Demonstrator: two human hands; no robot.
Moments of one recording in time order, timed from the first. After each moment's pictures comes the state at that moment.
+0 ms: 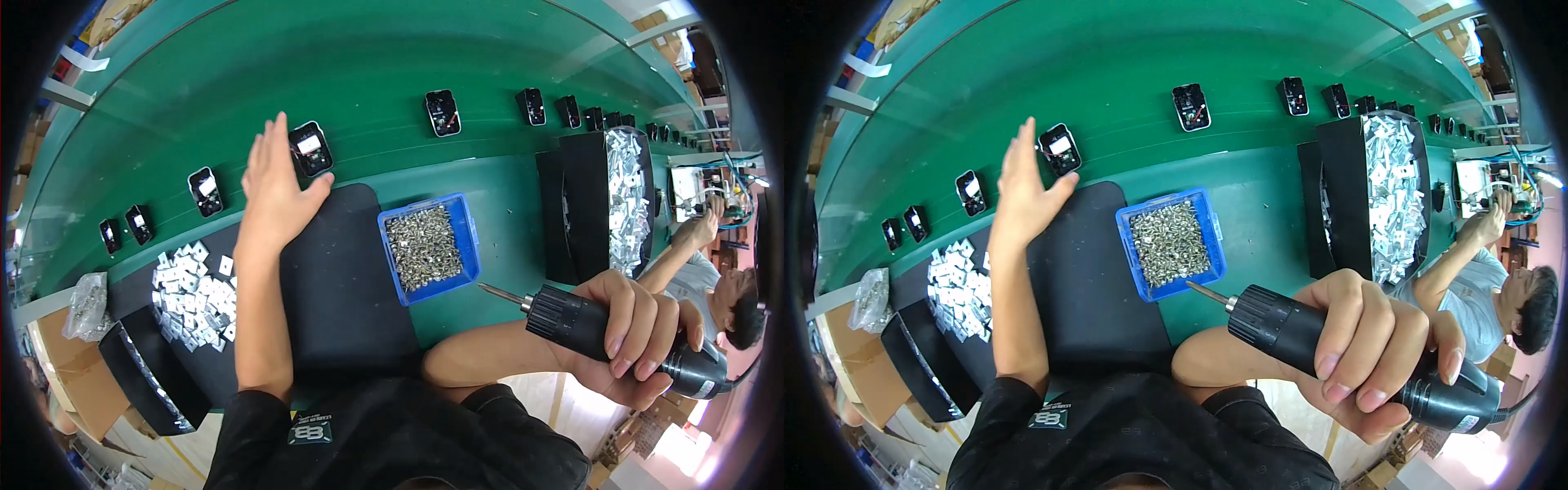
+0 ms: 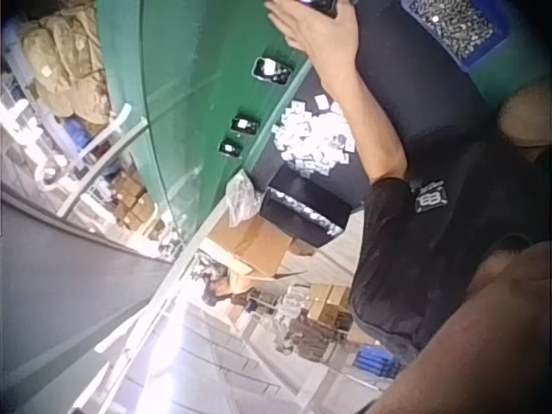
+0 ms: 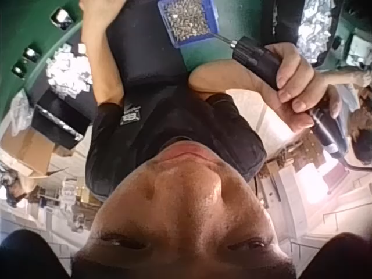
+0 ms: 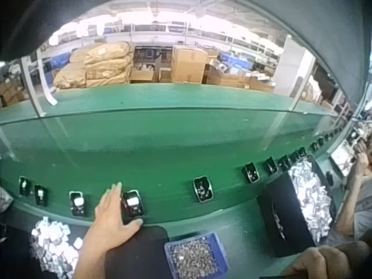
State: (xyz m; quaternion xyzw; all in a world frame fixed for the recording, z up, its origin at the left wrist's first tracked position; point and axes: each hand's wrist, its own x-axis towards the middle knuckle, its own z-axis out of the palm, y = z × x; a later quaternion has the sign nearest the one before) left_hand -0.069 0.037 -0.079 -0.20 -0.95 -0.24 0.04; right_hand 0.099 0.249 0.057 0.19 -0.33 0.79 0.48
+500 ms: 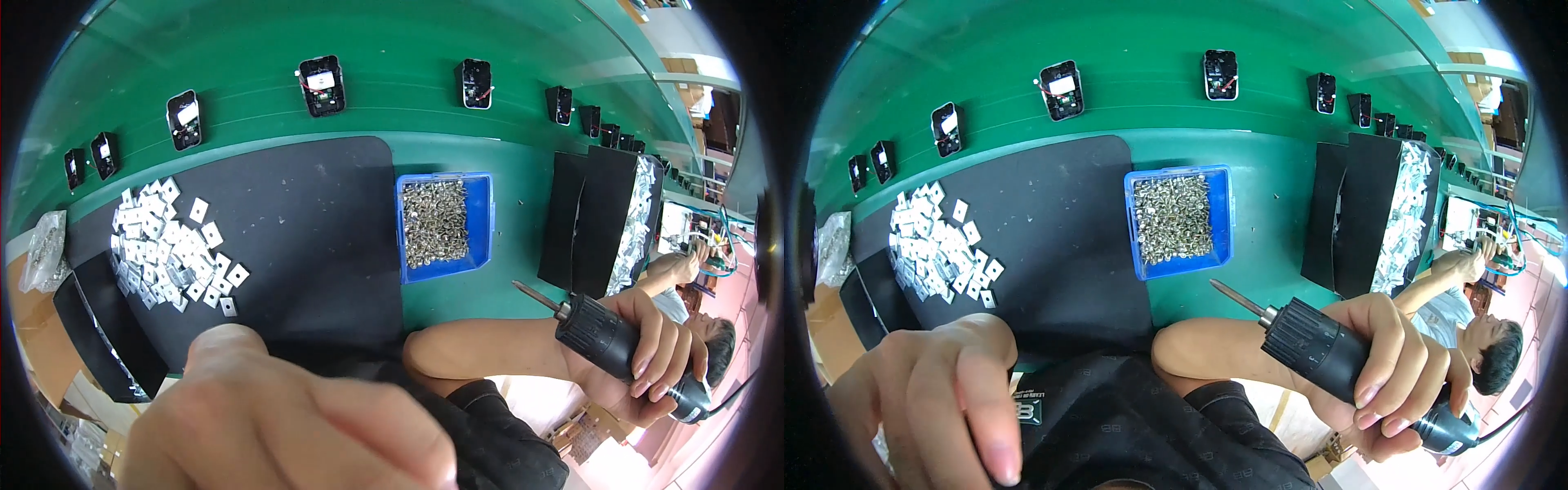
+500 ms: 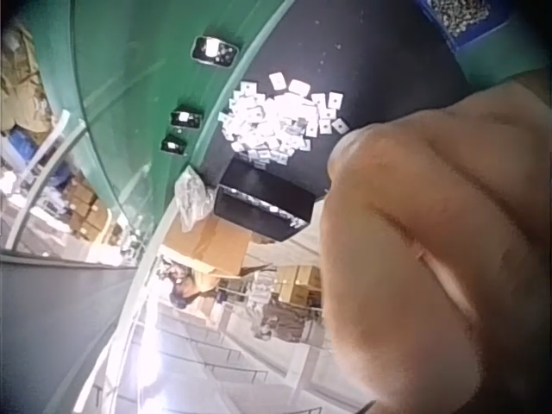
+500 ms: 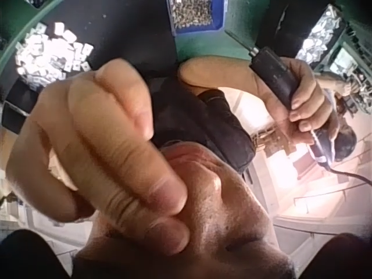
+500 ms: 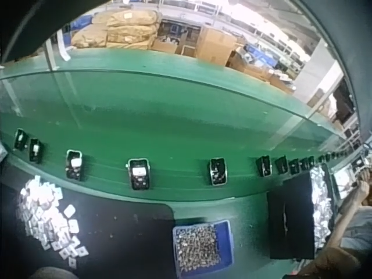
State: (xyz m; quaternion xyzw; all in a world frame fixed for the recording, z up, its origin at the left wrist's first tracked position) left_hand 0.018 0.005 0.059 -0.30 -0.24 -0.87 -0.32; right_hand 0.095 0.253 0.055 0.18 -0.34 0.76 0.52
